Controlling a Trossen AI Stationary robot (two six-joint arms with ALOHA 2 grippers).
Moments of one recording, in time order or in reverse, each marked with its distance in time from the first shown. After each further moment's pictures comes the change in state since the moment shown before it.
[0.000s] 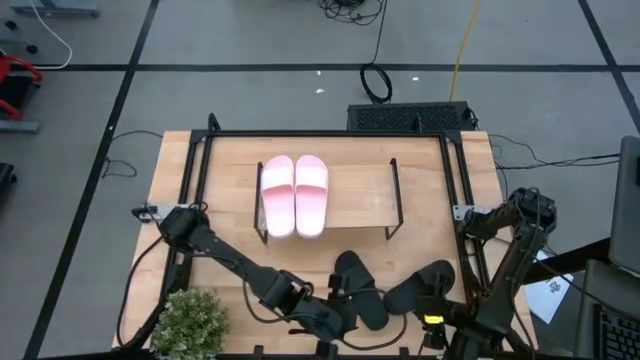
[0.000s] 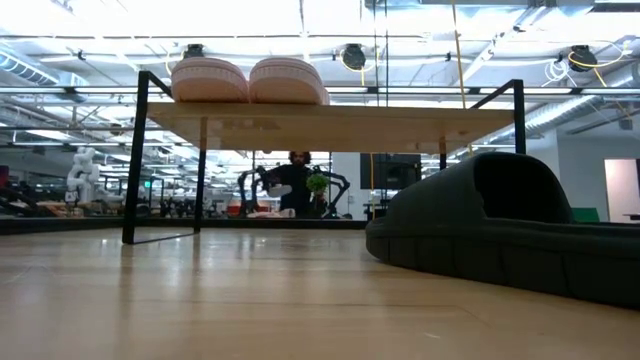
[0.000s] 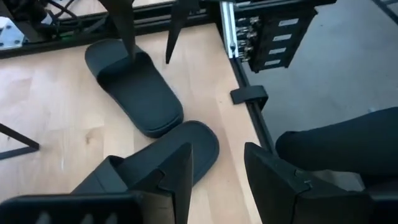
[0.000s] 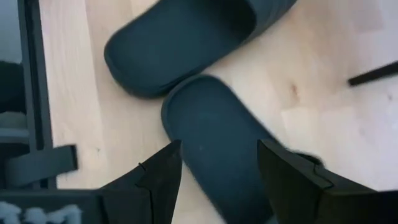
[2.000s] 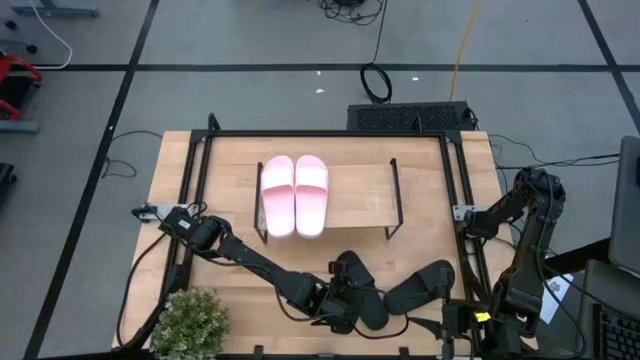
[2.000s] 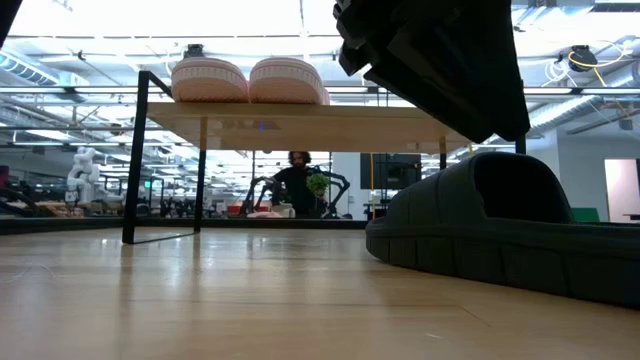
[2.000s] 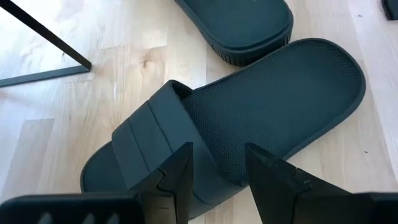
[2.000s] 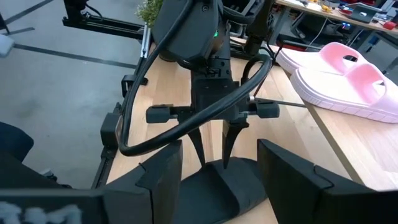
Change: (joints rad) left arm 0.067 0.178 0.000 -0.111 -0.199 -0.089; right arm 0.069 -0.211 0.001 0.375 0.526 -0.568
